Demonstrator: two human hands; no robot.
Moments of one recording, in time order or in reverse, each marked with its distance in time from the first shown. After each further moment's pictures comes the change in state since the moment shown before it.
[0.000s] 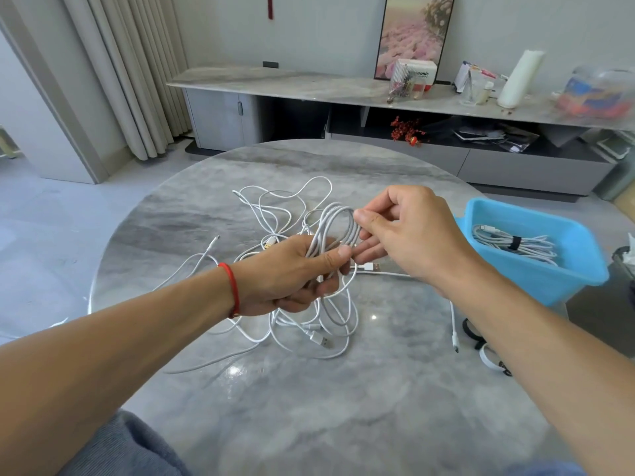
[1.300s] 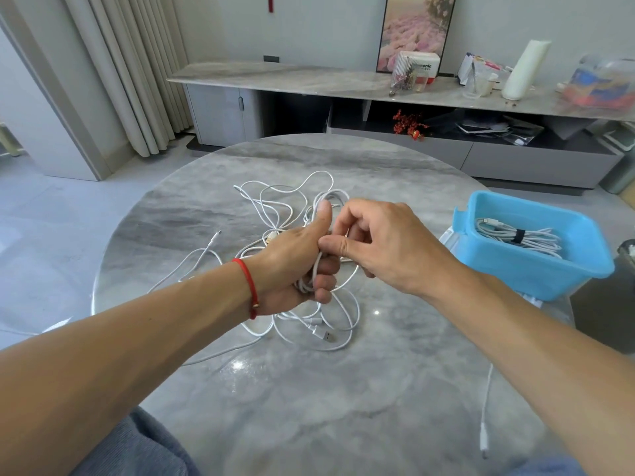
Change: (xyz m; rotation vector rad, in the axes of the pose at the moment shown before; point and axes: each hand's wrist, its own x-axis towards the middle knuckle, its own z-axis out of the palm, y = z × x) left_hand 0.008 0.007 0.019 -0.361 0.201 -0.121; right_hand -0.001 0.009 0.016 -0.255 -0.199 -0.284
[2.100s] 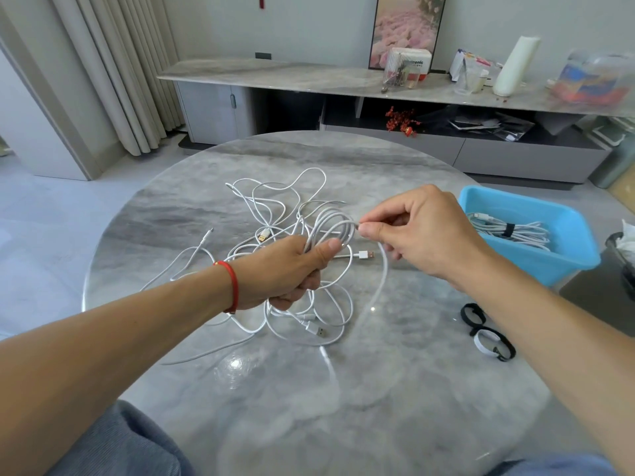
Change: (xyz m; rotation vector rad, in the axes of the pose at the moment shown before) left_hand -0.002 -0.008 -0.013 0.574 -0.011 0.078; right_hand -0.013 0.014 -0.030 0.042 0.175 0.237
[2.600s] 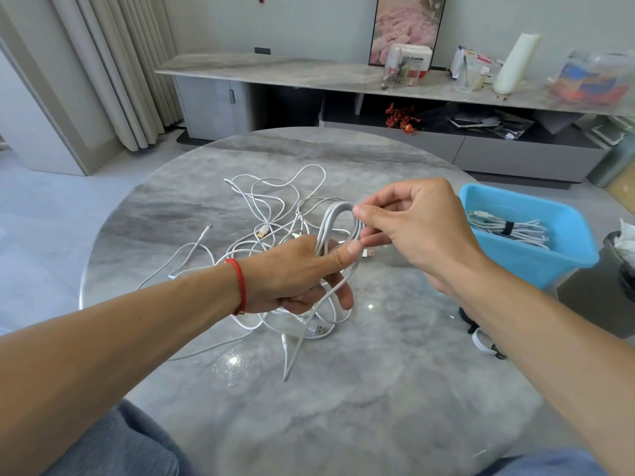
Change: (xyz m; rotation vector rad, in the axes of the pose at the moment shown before) left_hand -0.003 0.009 0.012 -0.139 -0.164 0.010; right_hand -0.006 -0.011 0.011 0.382 0.116 0.173
